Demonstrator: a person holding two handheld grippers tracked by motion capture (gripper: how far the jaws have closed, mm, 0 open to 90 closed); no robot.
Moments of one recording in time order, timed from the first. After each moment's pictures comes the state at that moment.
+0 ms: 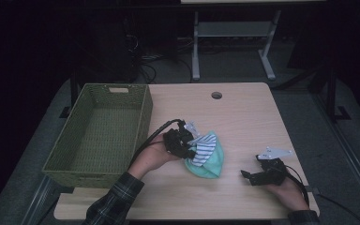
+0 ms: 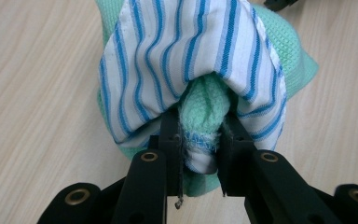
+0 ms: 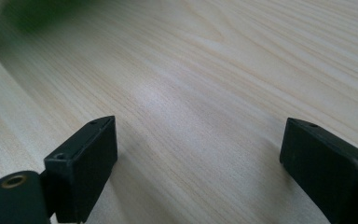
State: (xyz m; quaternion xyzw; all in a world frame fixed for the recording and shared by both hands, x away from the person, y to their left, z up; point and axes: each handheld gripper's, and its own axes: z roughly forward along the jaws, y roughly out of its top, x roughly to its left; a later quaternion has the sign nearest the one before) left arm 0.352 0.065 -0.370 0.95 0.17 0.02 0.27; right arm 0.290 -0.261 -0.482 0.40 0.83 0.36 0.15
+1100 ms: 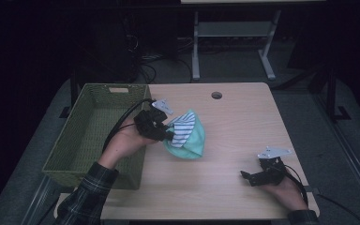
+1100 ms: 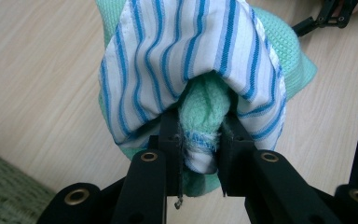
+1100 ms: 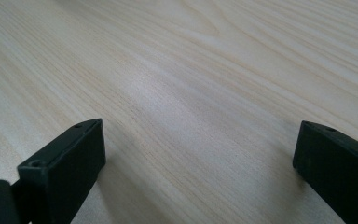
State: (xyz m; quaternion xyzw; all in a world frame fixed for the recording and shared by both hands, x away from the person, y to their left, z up) left arm 0.358 0.130 -0.301 0.93 0.21 0.06 0.29; right arm 0.292 -0.259 -0.483 0.41 0.83 0.35 0.15
